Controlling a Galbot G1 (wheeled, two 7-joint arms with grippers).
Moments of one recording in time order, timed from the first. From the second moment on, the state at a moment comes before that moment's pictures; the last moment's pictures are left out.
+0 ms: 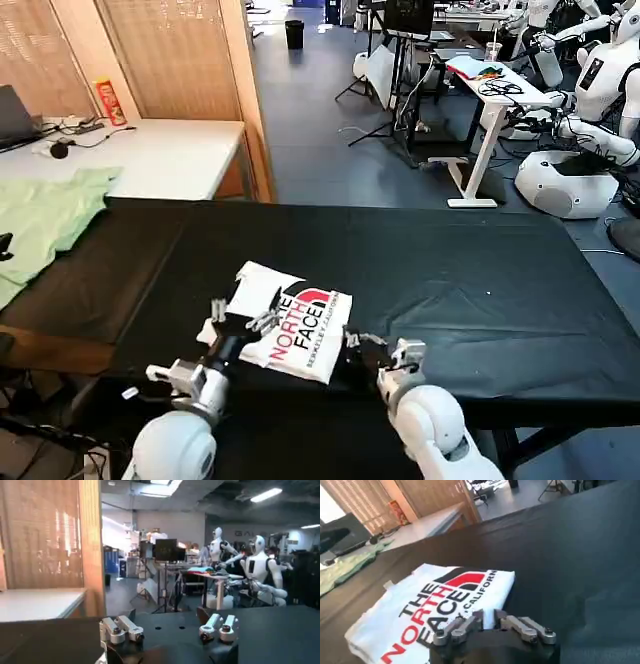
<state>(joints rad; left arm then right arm) 1.41 -1.27 -0.37 -2.13 -0.23 0.17 -0.05 -1.21 1.35 0.23 1.92 0.60 -0.56 0.17</state>
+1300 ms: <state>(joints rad) 1.45 -1.30 -0.40 -2.12 -0.21 0.14 -0.05 -1.20 1.31 0.22 1.90 0.65 -0.58 0.11</state>
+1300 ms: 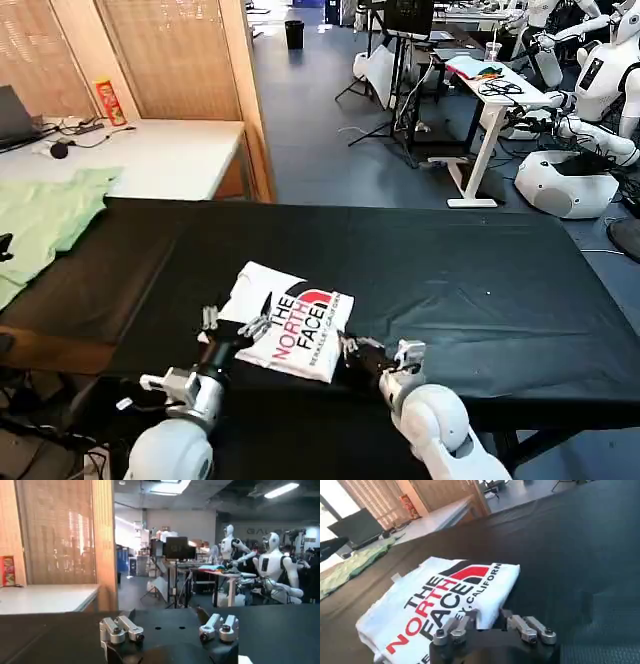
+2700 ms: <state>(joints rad) 1.81 -1.18 -0.51 -2.26 -0.31 0.19 -0.21 -1.88 1.20 0.42 2.16 0.07 0.07 0.33</state>
